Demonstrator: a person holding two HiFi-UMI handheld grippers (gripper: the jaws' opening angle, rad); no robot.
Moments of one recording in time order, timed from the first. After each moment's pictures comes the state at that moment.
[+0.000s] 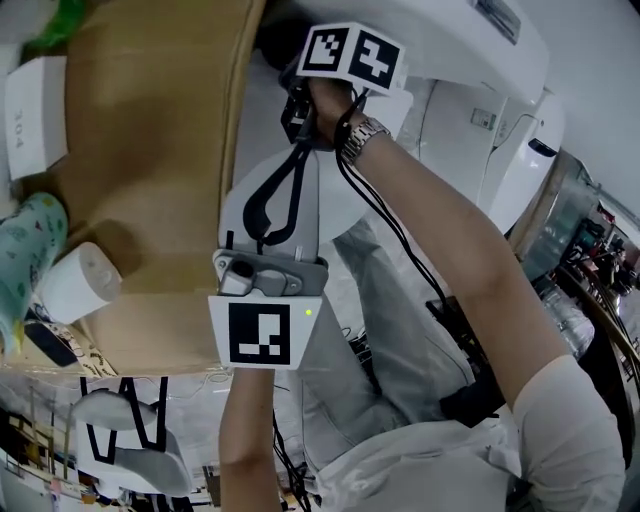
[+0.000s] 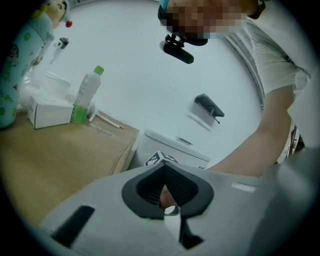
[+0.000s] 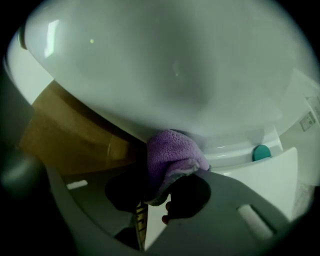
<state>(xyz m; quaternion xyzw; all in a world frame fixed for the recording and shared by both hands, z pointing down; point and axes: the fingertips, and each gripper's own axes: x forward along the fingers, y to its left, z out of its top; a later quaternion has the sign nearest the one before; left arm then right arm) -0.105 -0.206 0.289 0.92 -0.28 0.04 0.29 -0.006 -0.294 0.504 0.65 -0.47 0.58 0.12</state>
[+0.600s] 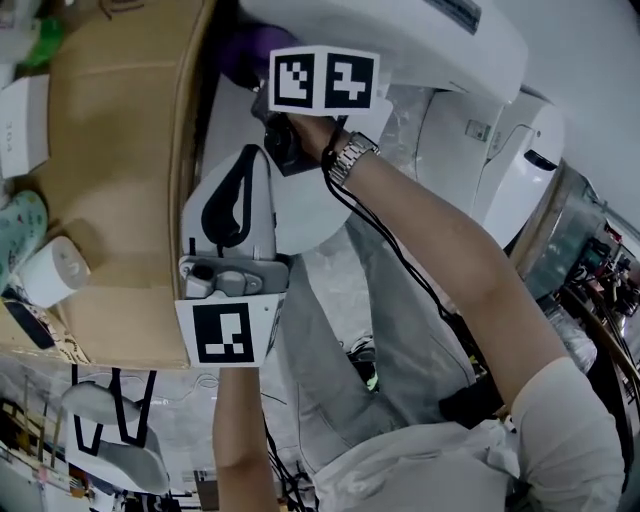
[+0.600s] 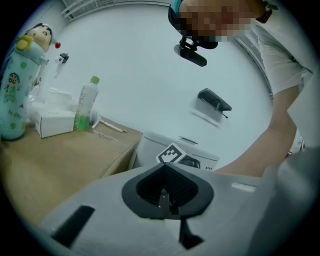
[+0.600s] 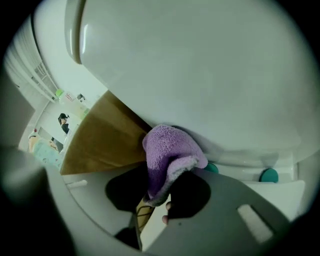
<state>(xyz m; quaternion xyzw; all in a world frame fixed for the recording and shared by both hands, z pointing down) -0.085 -0.202 0.281 0.90 -0.34 0.06 0.25 -0.025 -0.293 0.450 0.56 -0.62 0.54 0.12</state>
